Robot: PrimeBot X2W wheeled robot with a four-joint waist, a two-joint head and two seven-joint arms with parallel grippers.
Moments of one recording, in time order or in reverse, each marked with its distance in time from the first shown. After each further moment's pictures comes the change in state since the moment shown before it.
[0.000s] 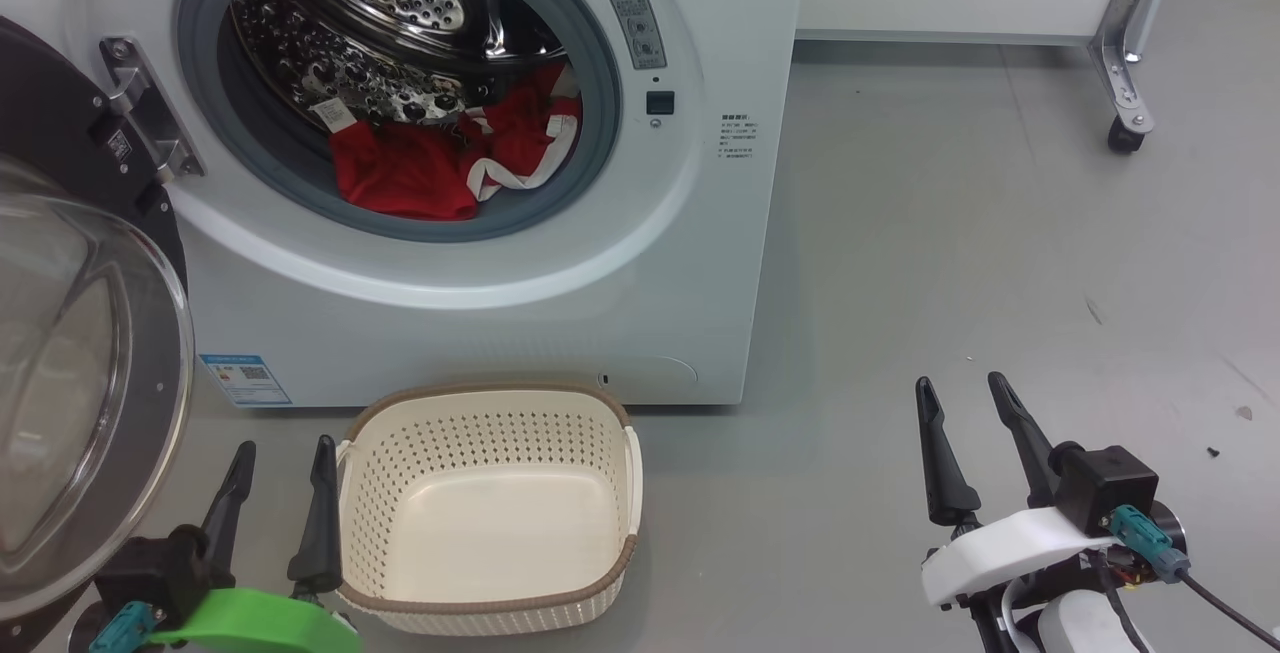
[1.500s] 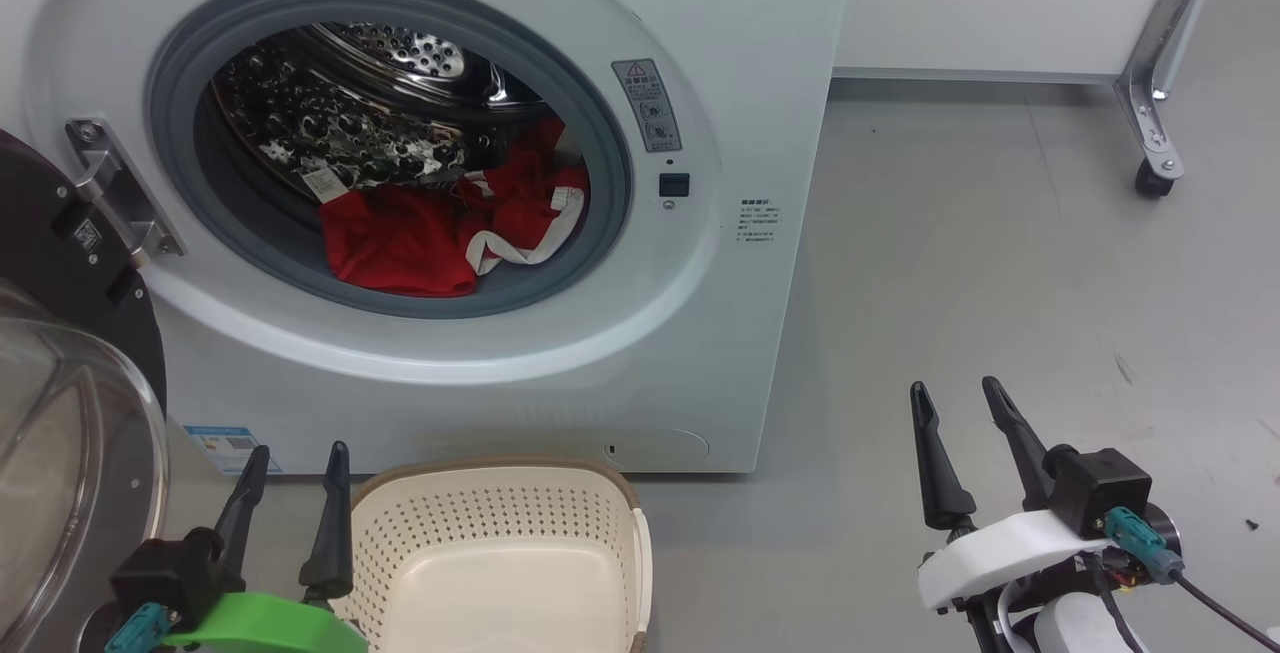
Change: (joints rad) left arm 0.004 0.000 -0.020 0.001 0.013 0.001 0.003; right arm 0.000 0.002 0.006 0.011 -0.002 0.005 0.000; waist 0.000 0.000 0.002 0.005
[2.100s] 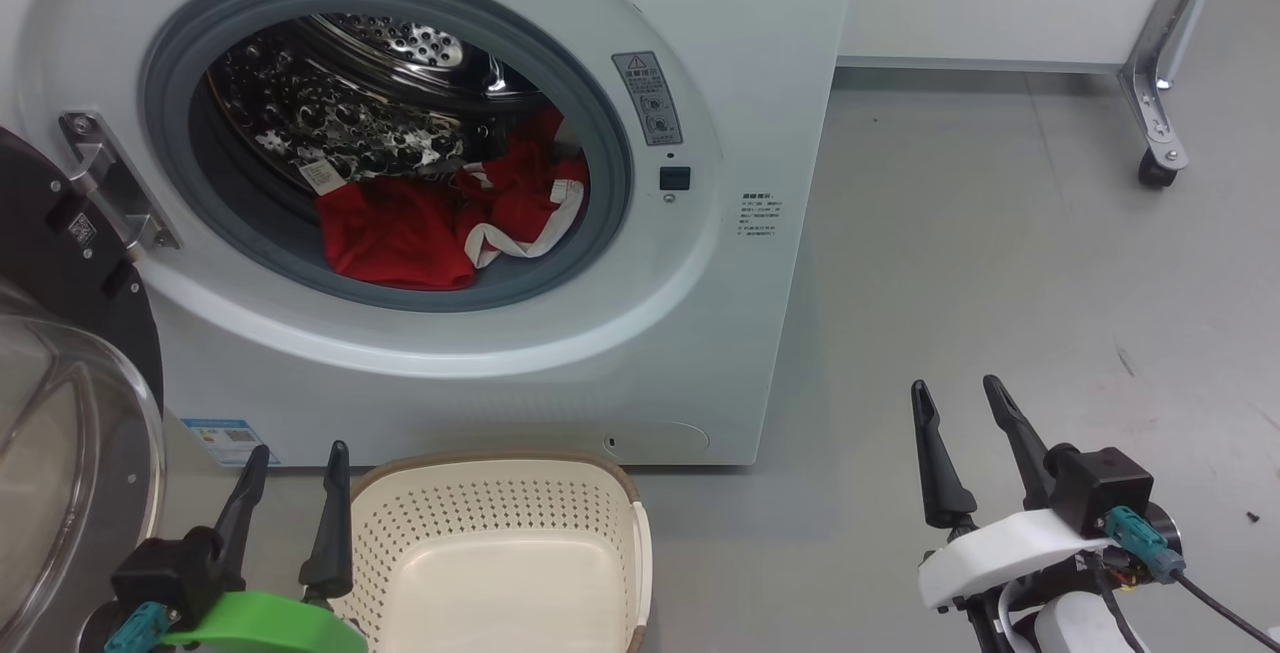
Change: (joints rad) left arm 0.000 0.000 0.000 -0.001 0.000 0.001 0.001; right arm 0.000 0.001 -0.003 -0.001 0.000 0.001 0.000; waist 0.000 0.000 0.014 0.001
